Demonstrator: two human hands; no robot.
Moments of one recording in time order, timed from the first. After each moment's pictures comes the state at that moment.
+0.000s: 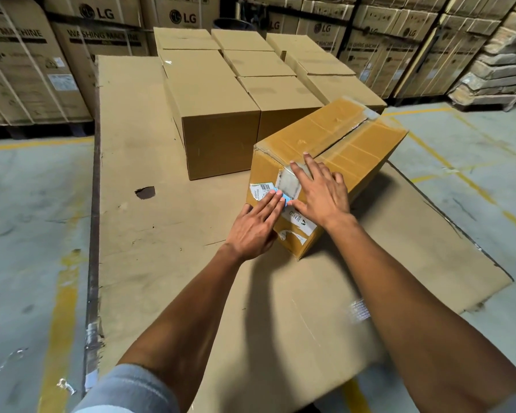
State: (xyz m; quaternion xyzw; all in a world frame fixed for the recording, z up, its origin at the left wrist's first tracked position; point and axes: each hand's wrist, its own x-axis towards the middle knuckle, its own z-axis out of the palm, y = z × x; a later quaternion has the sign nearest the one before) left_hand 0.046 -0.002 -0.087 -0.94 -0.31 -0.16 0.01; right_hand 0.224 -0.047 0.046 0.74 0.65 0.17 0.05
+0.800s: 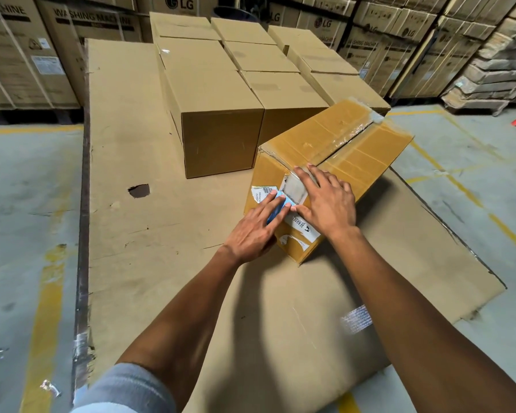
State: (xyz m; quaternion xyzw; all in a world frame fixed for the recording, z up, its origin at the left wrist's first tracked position) left_hand 0.045 0.021 -0.102 -0.95 -0.23 -0.21 -0.09; right_hand 0.217 -0.043 0.043 0.76 0.63 0.17 0.05
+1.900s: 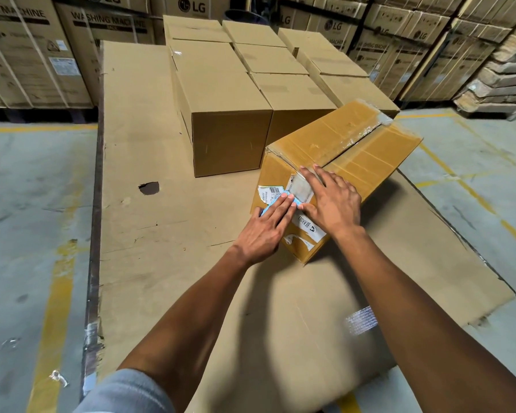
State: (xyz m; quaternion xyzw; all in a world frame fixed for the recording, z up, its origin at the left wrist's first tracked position) left_hand 0.048 0.004 -0.084 -0.95 -0.28 -0.14 -0.04; right_hand 0.210 -0.047 0.049 0.77 0.63 0.14 0.03
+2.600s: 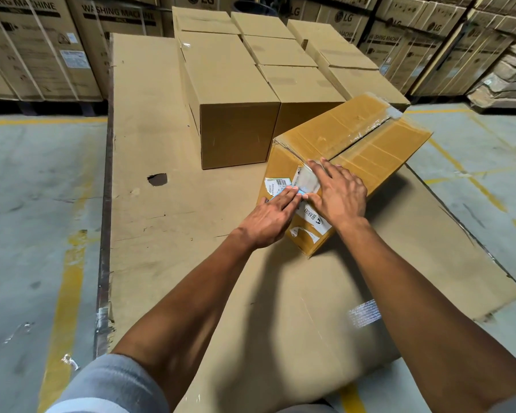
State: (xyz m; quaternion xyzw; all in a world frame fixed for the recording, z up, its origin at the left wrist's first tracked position) left_hand 0.046 0.014 -0.075 -0.95 -0.28 -0.15 -0.08; right_hand 0.203 -0.050 0.052 0.77 0.62 0.16 0.03
